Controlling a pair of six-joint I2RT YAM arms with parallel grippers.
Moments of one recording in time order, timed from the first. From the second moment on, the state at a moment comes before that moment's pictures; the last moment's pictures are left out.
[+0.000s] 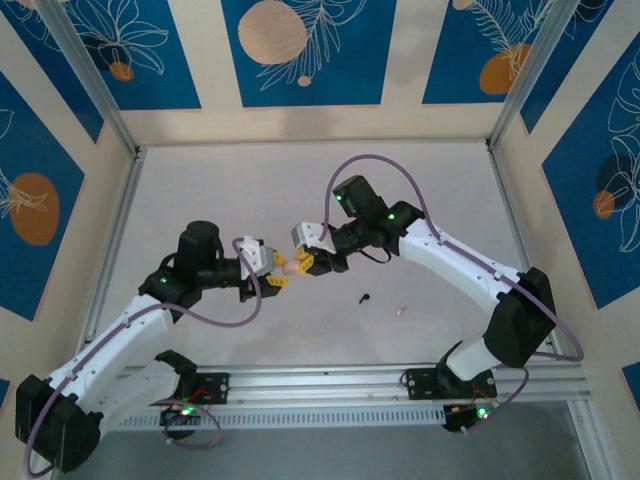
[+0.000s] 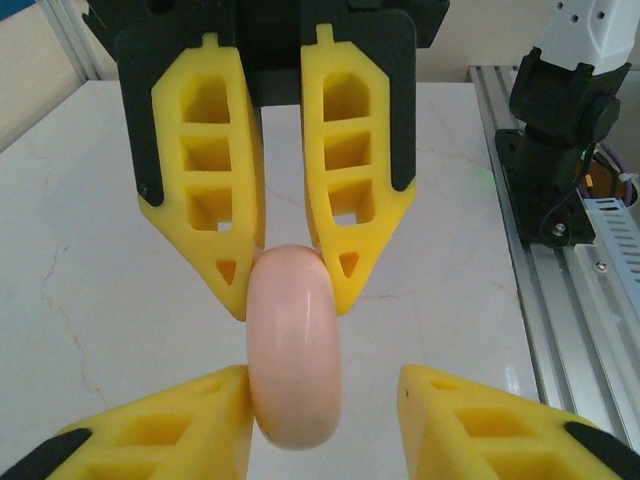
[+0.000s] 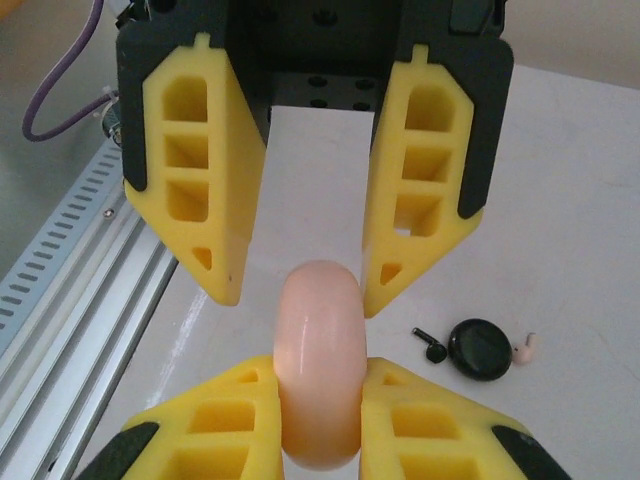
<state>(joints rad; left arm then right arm) -0.51 0.92 0.69 -0.29 0.81 0.48 0.72 1.49 1.28 -0.70 -0.81 -0.85</state>
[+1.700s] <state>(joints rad) -0.52 0.92 0.69 -0.26 0.77 0.44 0.67 1.47 1.28 -0.57 -0.88 -0.70</state>
